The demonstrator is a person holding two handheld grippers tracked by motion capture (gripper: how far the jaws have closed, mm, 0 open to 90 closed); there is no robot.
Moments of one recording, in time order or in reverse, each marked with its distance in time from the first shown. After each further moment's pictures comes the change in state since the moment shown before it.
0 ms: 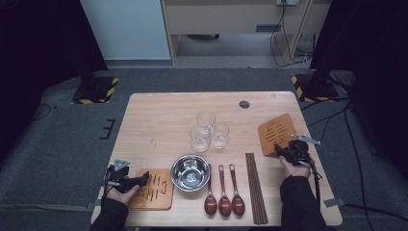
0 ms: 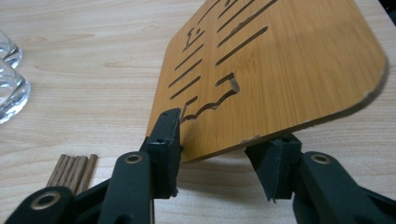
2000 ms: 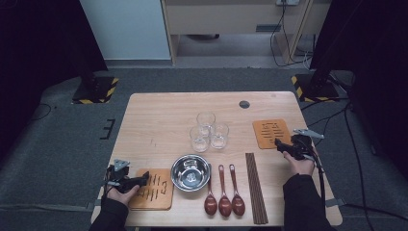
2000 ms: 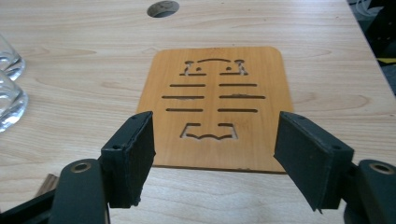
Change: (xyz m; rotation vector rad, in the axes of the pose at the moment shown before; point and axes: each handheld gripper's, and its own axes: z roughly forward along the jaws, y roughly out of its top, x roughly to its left) left arm 0.000 0.000 0.000 0.000 -0.003 0.001; right arm -0.012 0.021 0.003 -0.041 0.026 -0.085
